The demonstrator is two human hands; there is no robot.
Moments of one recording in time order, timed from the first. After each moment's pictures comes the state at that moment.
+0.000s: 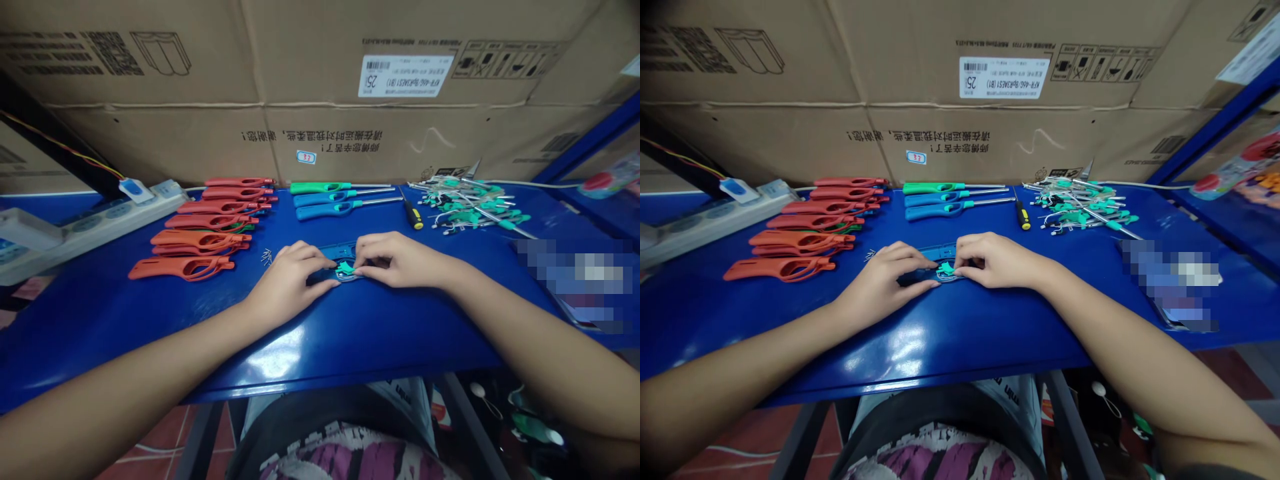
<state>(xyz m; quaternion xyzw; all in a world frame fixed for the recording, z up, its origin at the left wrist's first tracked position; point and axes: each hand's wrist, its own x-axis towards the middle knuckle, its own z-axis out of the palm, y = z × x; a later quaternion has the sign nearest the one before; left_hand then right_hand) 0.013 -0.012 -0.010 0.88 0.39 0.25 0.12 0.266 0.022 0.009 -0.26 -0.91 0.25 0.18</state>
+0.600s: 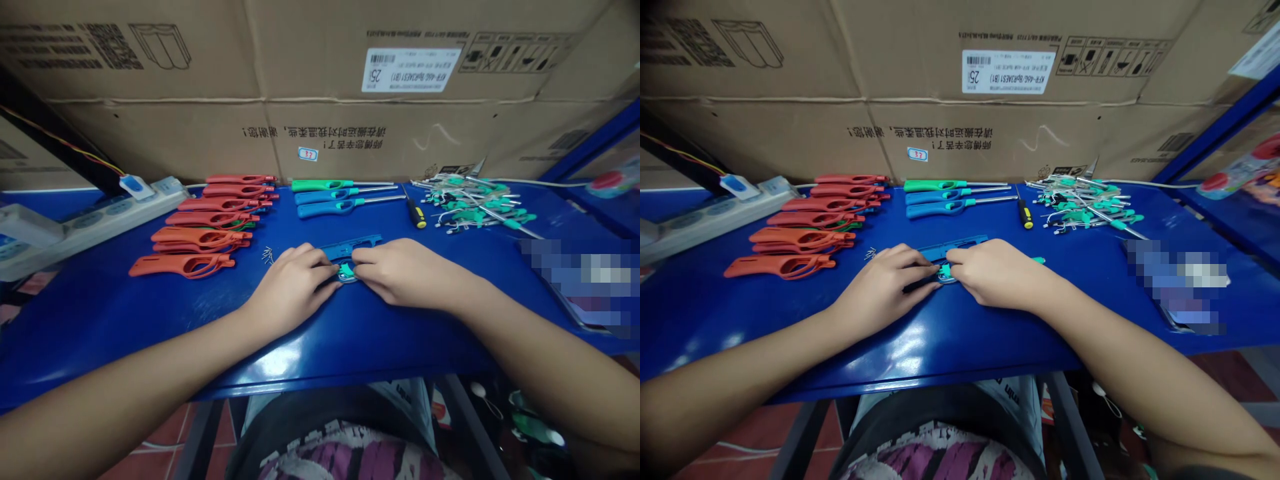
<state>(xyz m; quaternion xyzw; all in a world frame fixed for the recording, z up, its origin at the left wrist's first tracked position) 0.017 -0.022 -0.005 0.91 0.37 0.19 0.02 0.245 -0.008 0.035 -0.30 -0.95 -0.05 -0.05</state>
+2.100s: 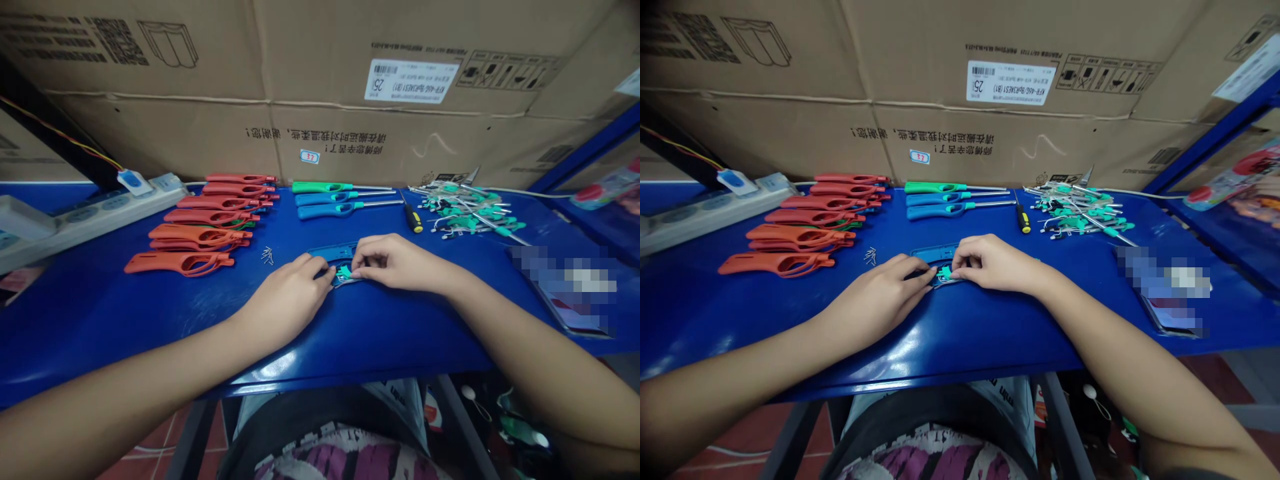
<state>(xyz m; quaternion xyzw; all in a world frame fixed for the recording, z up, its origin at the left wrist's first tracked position) 0.020 -0.038 0.009 0.92 0.39 0.08 0.01 0.257 0.017 0.014 -0.35 -0.87 0.31 0.16</state>
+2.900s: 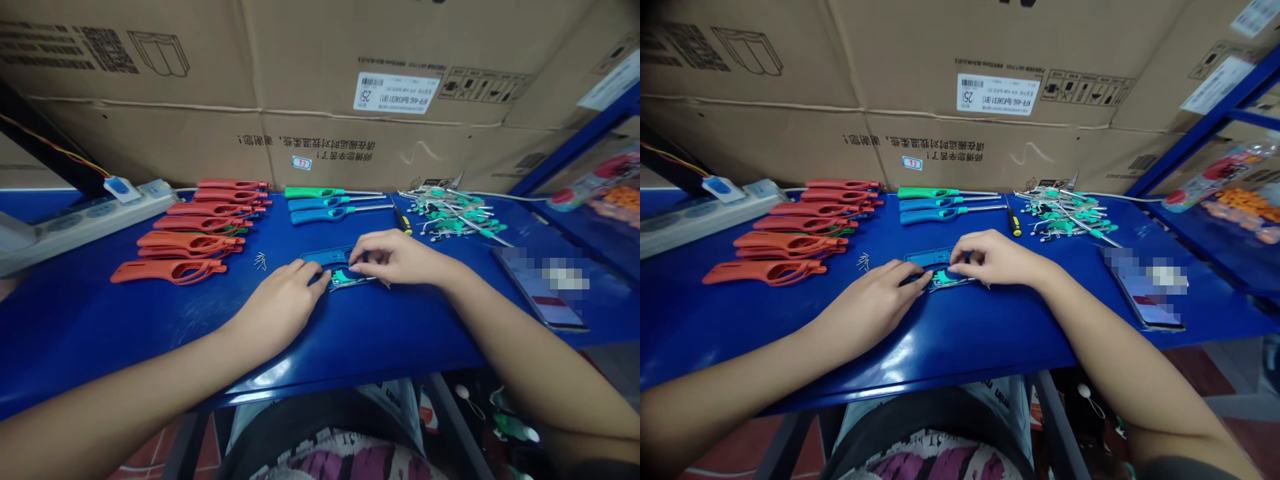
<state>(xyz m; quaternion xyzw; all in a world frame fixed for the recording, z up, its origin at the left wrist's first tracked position) 0.018 -0.037 0.003 0.92 0.37 0.06 -0.06 0.269 0.022 0.024 -0.34 -0.87 0.31 0.19</state>
